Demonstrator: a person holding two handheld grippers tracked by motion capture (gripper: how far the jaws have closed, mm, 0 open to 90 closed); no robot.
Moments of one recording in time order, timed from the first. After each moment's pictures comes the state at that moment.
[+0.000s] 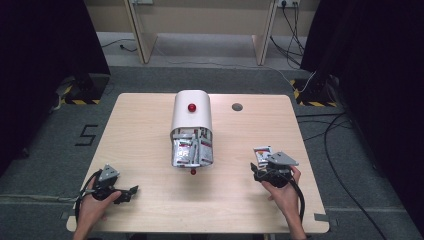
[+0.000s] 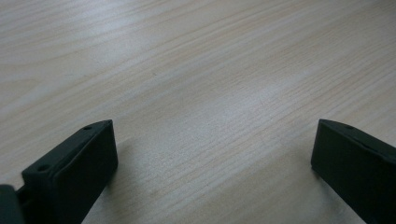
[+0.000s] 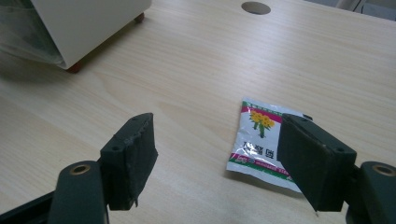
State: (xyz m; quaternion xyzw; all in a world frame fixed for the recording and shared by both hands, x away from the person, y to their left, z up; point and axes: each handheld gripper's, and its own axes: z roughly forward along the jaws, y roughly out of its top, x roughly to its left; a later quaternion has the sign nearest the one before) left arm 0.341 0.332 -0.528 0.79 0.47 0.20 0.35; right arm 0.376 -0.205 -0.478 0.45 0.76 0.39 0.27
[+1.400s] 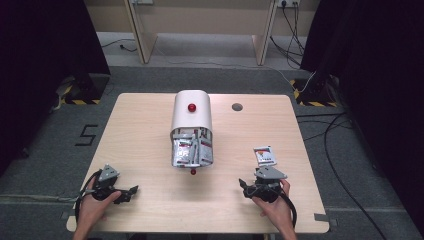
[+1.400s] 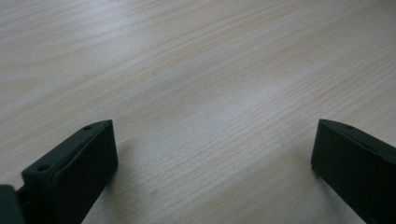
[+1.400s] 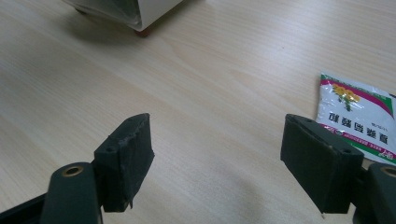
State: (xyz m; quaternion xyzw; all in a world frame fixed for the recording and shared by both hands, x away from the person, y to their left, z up) left arm 0.341 0.332 -0.528 0.79 0.47 0.20 0.35; right arm 0.343 -0.177 -0.496 0.41 0.79 0.39 0.23
